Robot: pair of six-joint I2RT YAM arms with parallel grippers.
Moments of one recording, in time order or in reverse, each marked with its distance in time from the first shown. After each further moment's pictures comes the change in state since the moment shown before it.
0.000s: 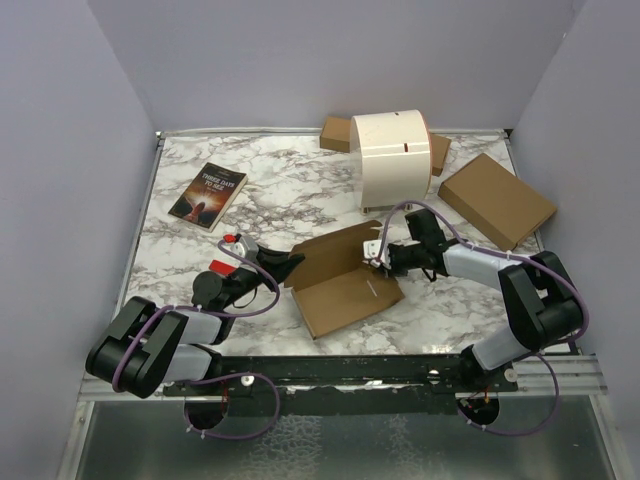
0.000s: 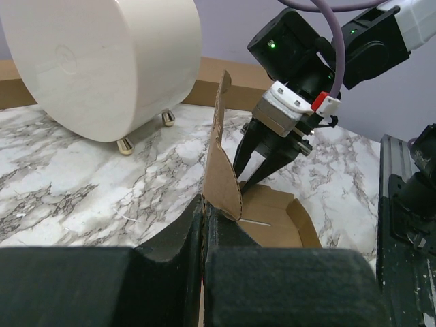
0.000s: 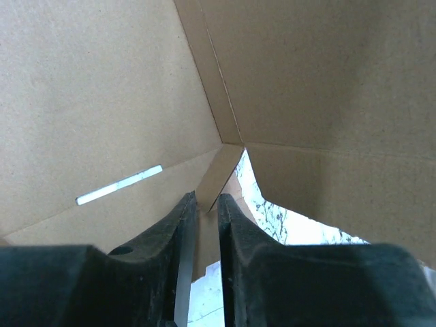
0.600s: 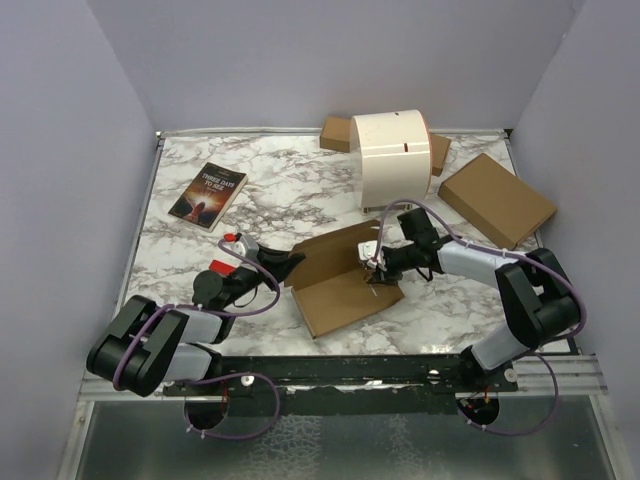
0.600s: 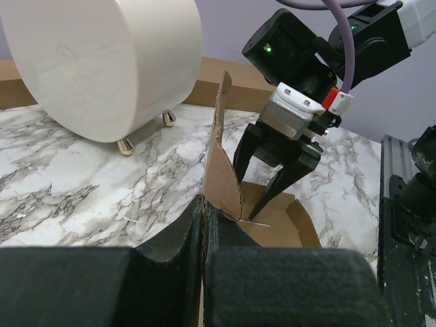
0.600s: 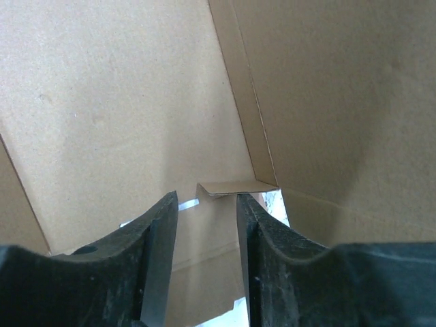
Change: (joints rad) left arm 0.000 0.006 0.005 0.000 -0.001 0.000; right arm 0.042 0.013 0.043 -0.085 -0.072 0.017
